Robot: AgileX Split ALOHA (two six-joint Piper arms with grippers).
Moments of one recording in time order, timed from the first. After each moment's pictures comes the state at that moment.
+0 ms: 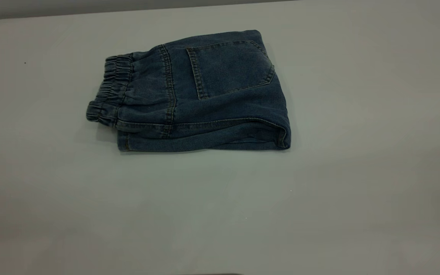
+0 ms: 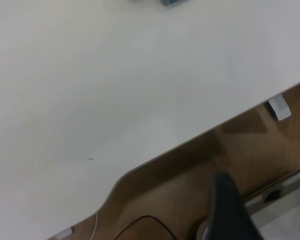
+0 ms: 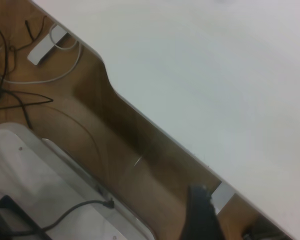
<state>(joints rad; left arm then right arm) -0.38 0.24 -0.49 -0.05 1.12 0.07 0.78 0.35 -0.47 0.03 1.11 0.08</state>
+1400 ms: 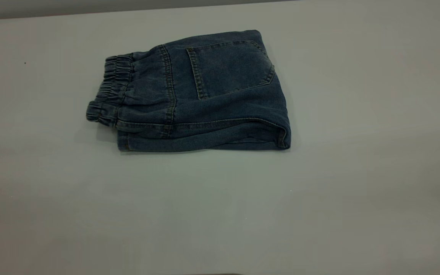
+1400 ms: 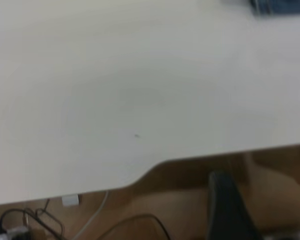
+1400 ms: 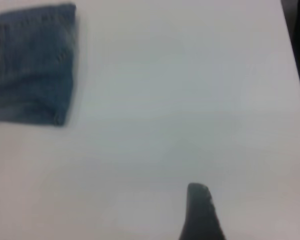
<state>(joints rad) -0.02 0.21 -0.49 -0.05 1.12 0.07 0.09 0.00 -0.47 0.06 1.13 0.08</state>
